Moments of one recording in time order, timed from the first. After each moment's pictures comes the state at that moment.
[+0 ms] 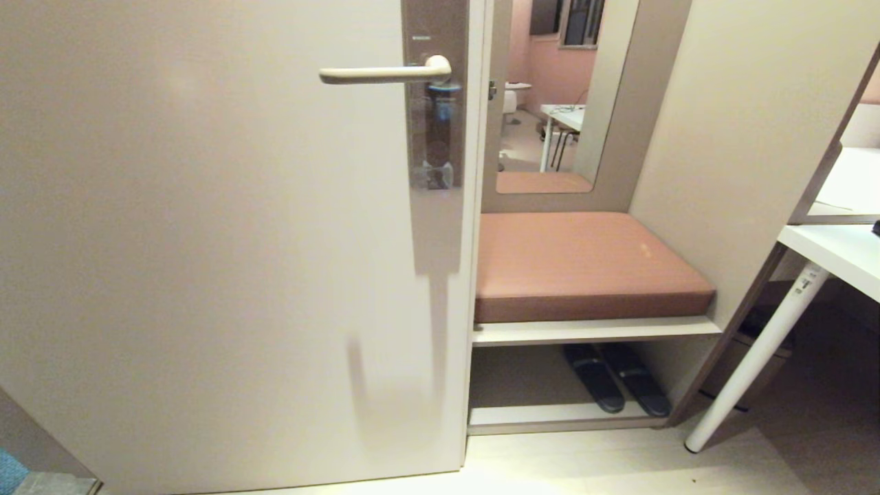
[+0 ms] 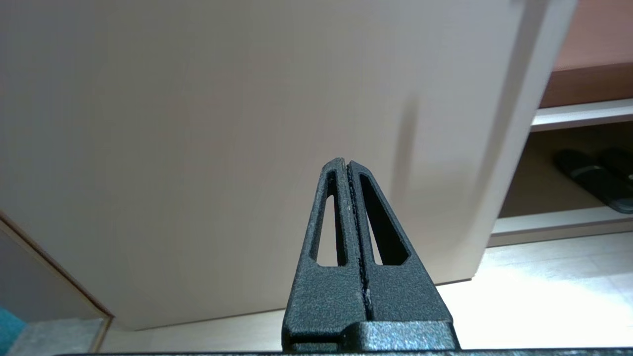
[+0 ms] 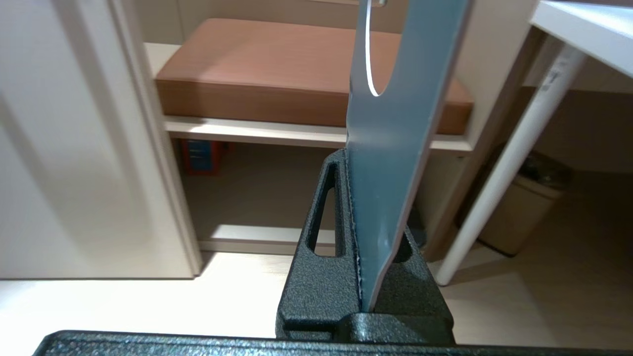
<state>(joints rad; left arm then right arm) 0.00 0.00 0.00 0.00 -0.01 0.08 -0.01 0.00 0.00 0.00 0.01 -0.04</state>
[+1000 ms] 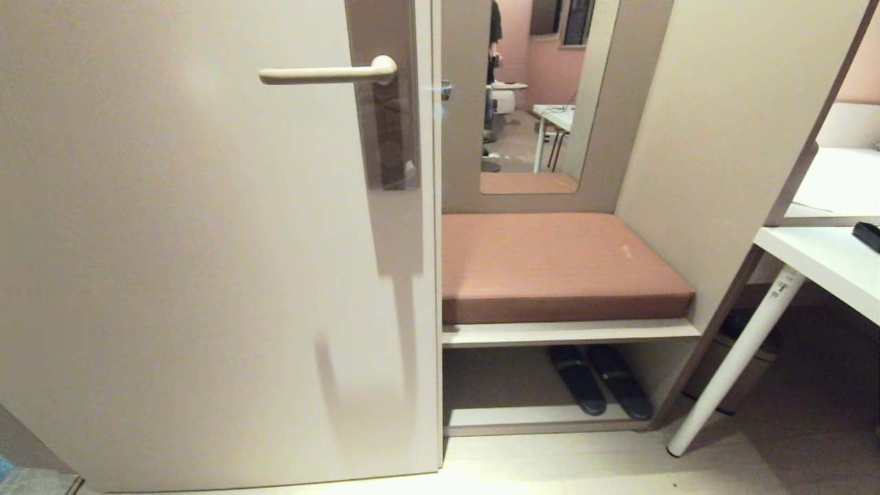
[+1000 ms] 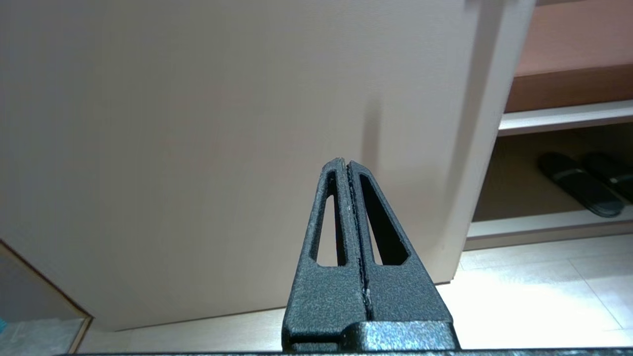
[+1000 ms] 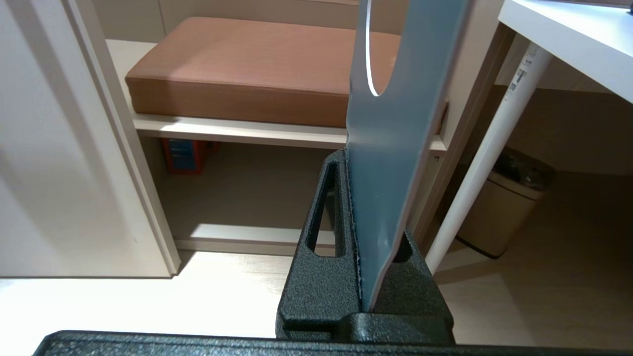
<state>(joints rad) 0.00 0.00 0.00 0.00 -0.01 0.08 -0.01 0.00 0.00 0.00 0.01 -0.04</state>
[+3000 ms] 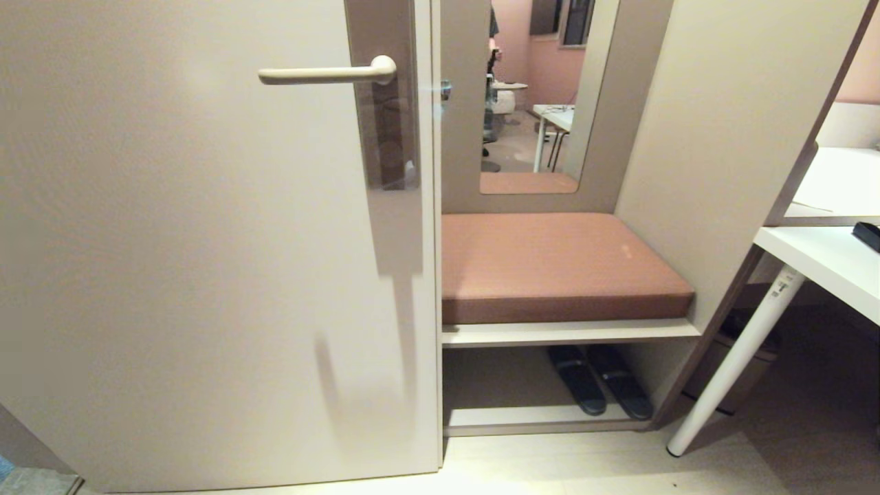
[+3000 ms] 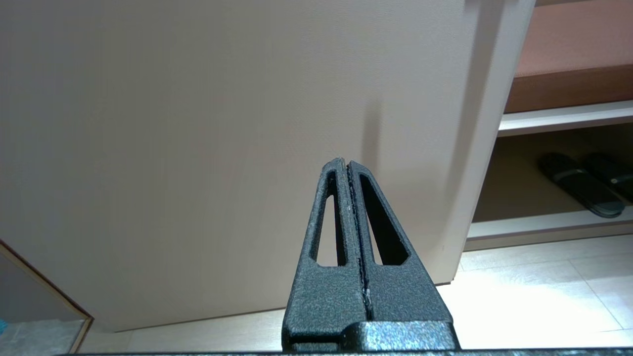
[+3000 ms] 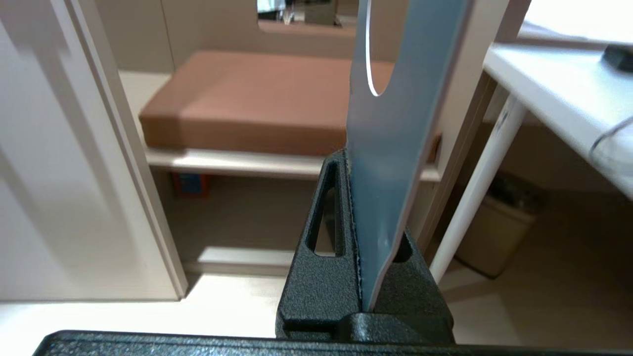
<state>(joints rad) 0.00 0.00 0.00 0.00 -0.01 0.08 -0.01 0.17 -0.22 0.02 0.02 -0.02</state>
